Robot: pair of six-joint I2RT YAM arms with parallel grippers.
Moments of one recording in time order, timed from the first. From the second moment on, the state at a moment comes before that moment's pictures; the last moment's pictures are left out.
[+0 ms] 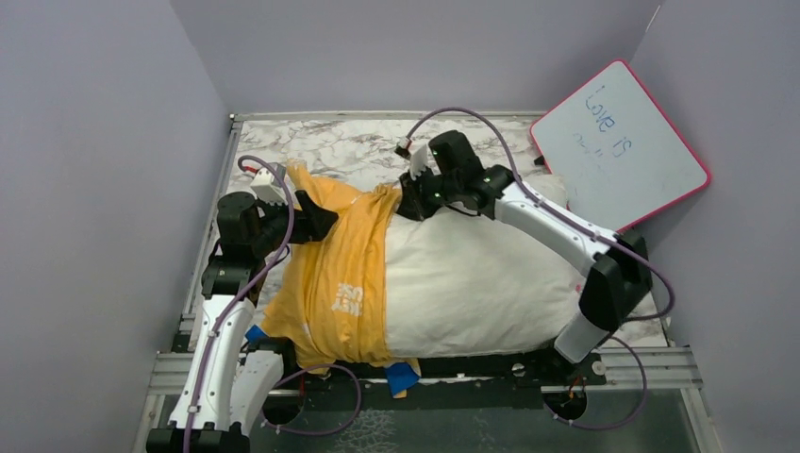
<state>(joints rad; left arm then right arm) -0.03 0.76 0.75 -0.34 0.49 -0.35 0.72 1.74 1.52 -0.51 -0.39 0.07</state>
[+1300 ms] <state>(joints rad) 0.02 1.19 1.29 -0.60 -0.16 -0.23 0.60 1.63 1.55 -0.50 -0.10 0.22</state>
